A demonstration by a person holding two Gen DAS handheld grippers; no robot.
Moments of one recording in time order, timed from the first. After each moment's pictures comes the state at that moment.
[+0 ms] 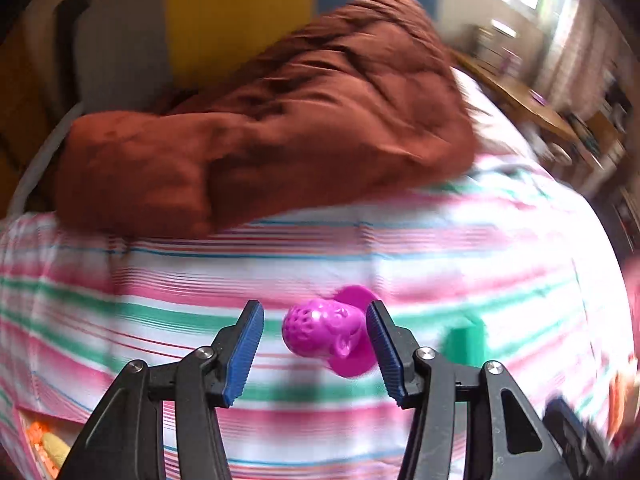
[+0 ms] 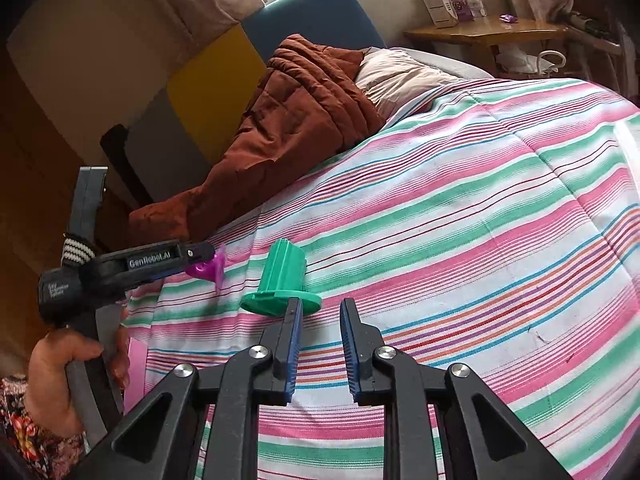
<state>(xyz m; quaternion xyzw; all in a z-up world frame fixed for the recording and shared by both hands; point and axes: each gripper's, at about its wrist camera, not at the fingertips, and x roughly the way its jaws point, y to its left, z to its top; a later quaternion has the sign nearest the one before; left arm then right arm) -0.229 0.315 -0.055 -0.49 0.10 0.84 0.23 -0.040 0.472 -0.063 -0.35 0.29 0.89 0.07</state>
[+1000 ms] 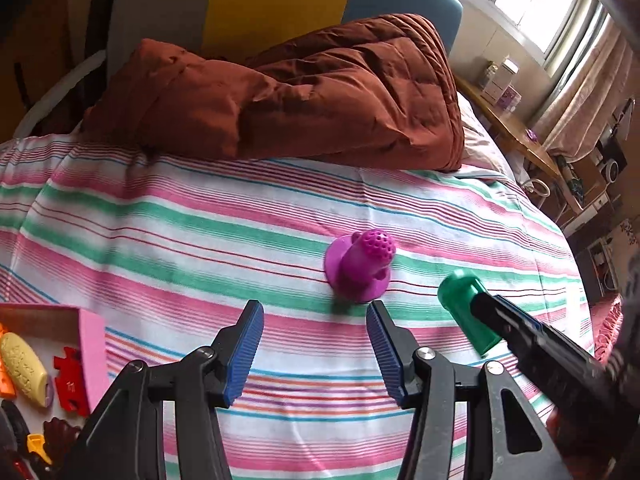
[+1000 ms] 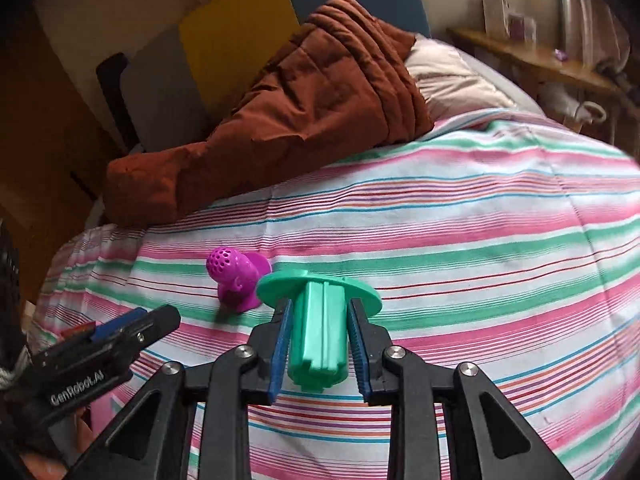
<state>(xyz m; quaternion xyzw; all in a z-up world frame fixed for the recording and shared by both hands) -0.193 0.263 -0.059 -0.51 -0.01 0.83 0.21 -0.108 0.438 -0.054 -0.43 0.16 0.89 0.06</state>
